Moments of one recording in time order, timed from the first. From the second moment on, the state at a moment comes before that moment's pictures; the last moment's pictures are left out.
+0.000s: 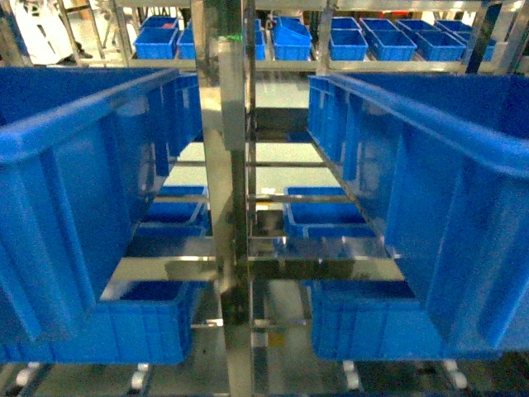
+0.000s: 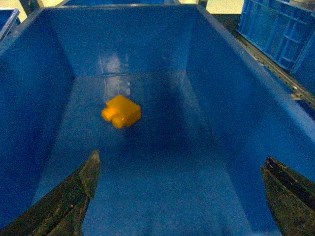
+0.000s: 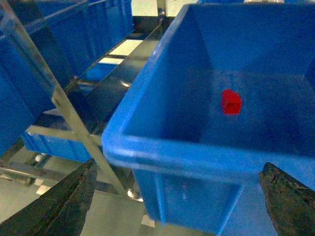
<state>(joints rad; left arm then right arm) 0.25 1.01 0.74 -0.13 0.25 0.10 0.13 0.86 0.57 -0.04 -0.17 0.04</state>
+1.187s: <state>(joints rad) 0.25 1.01 0.74 -0.13 0.25 0.10 0.14 0.86 0.54 0.03 -0.13 0.04</state>
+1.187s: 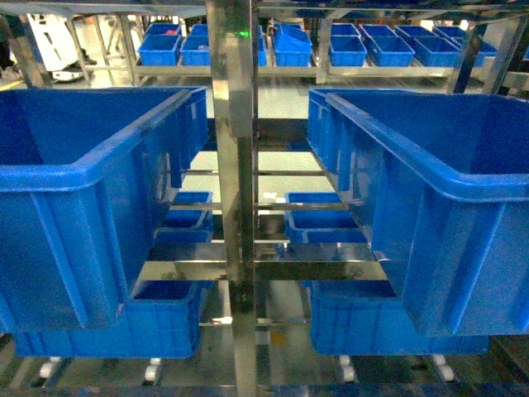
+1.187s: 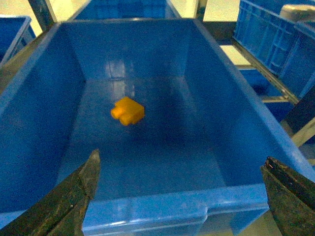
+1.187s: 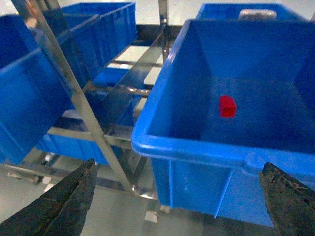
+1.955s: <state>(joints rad) -0.01 0.60 0.12 0.47 0.01 0.00 0.00 0.48 0.08 0.39 0.00 0.00</state>
